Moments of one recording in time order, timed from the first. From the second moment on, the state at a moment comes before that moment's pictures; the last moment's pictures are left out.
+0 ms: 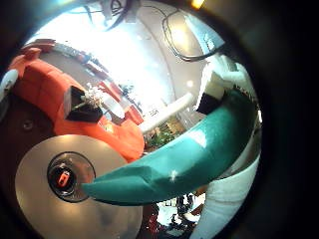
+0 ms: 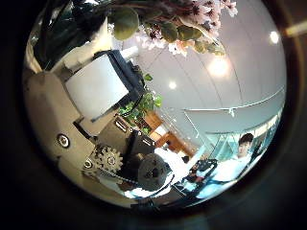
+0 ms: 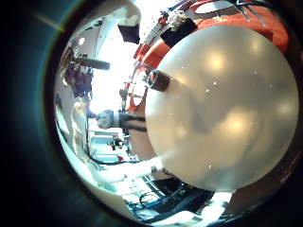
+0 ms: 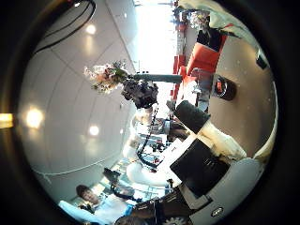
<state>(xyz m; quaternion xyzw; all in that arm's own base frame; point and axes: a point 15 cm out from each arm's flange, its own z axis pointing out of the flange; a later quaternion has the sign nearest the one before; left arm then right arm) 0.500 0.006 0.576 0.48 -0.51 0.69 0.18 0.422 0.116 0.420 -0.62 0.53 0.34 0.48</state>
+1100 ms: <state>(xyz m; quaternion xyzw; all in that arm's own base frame) 0.532 0.025 0.518 0.51 -0.50 0.68 0.17 0.424 0.115 0.416 -0.62 0.53 0.34 0.48</state>
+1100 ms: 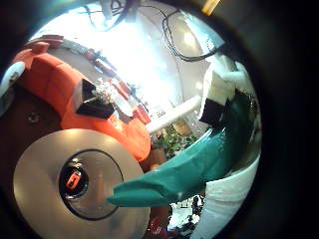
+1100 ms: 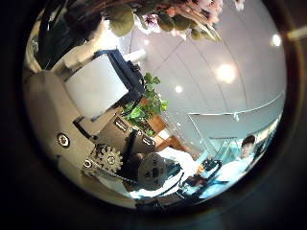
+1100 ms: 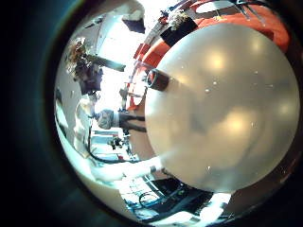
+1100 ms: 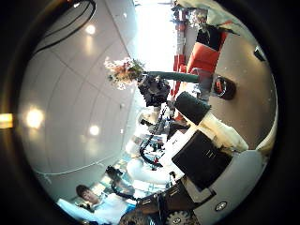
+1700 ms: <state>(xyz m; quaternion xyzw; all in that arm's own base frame) 0.536 0.029 0.526 0.51 -0.52 0.67 0.13 0.424 0.114 0.414 -0.62 0.53 0.34 0.48</state>
